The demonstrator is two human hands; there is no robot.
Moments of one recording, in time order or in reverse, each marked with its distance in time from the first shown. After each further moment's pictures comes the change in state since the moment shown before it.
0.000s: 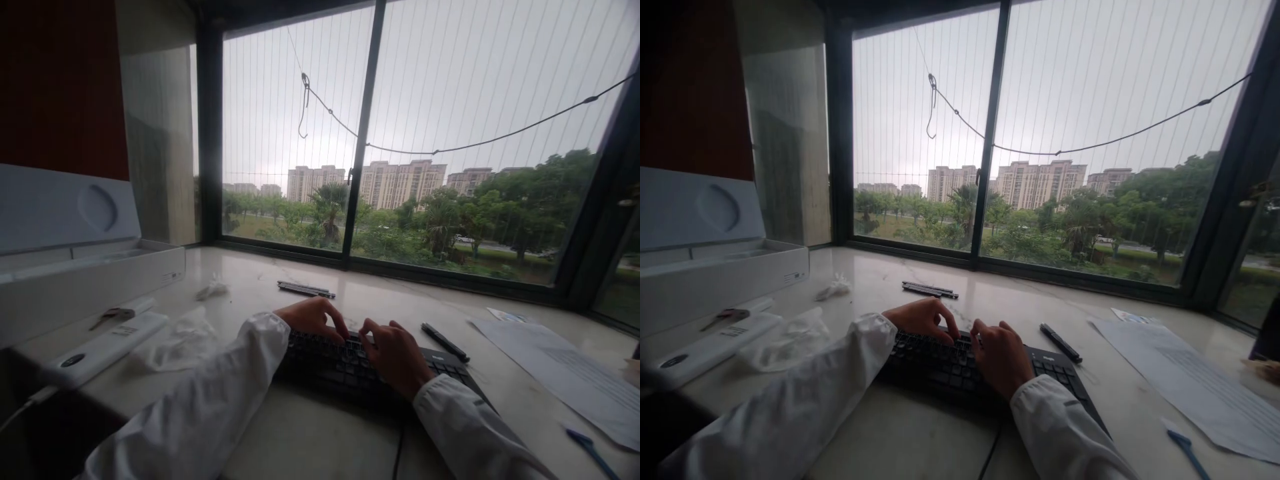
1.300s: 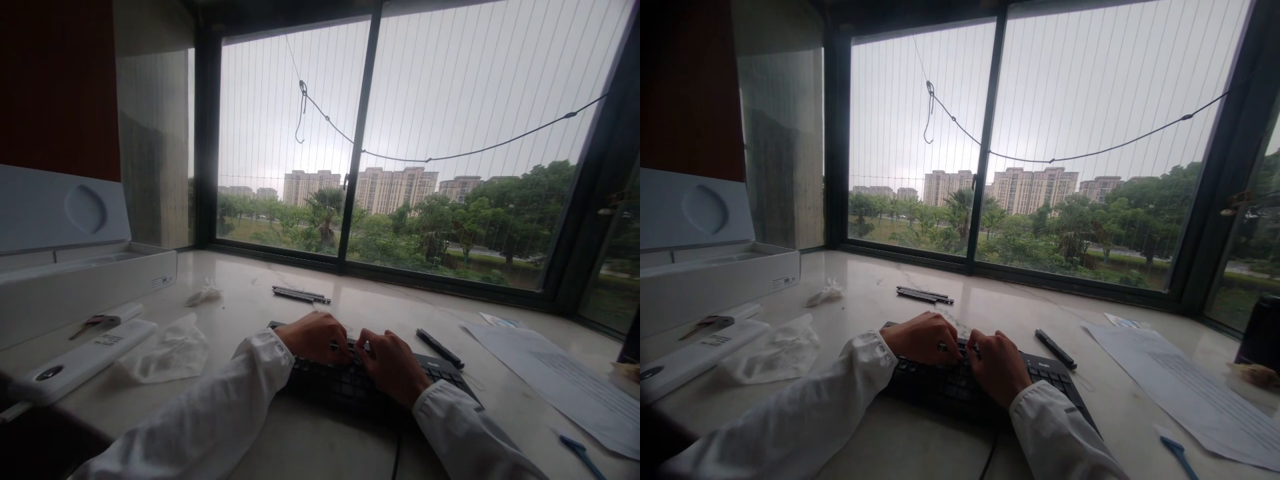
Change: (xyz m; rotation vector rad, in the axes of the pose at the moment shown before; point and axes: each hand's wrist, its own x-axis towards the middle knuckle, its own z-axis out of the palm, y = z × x) left_hand 0.001 0.011 0.025 0.453 0.100 0.161; right_hand 0.001 0.001 -0.003 0.089 -0.164 0.084
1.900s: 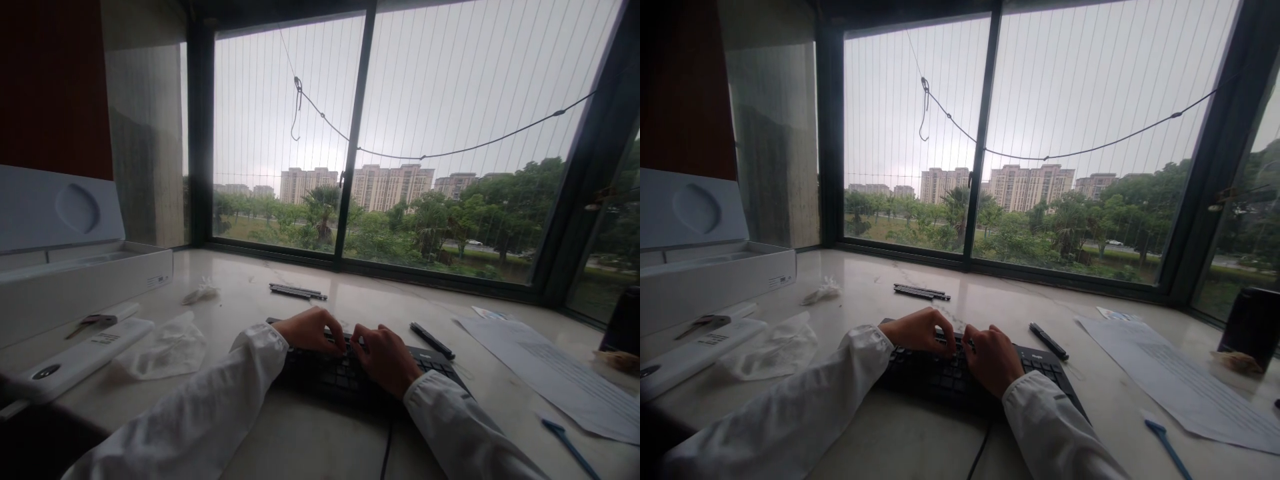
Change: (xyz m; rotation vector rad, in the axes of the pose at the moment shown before) left_hand 0.001 -0.010 0.005 -0.430 -0.026 -0.153; right_hand -0.002 -0.002 -0.002 -0.039 -0.027 -0.009
